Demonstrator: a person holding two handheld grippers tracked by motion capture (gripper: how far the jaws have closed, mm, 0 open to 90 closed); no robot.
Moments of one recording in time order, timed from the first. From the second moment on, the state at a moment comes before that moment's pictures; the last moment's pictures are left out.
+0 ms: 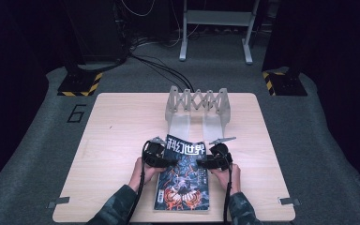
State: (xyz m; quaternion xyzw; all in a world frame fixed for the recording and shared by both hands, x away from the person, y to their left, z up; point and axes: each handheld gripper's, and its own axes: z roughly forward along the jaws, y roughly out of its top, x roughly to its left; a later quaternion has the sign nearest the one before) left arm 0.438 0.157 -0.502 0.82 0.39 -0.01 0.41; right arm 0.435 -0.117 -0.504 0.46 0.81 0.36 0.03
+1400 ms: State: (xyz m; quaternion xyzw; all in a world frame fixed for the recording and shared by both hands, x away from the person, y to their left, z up) left arm 0.426 0.164 -0.476 0.83 0.31 0.00 0.46; right arm 0.455 -0.135 -0.503 0.47 0.78 0.42 -0.04
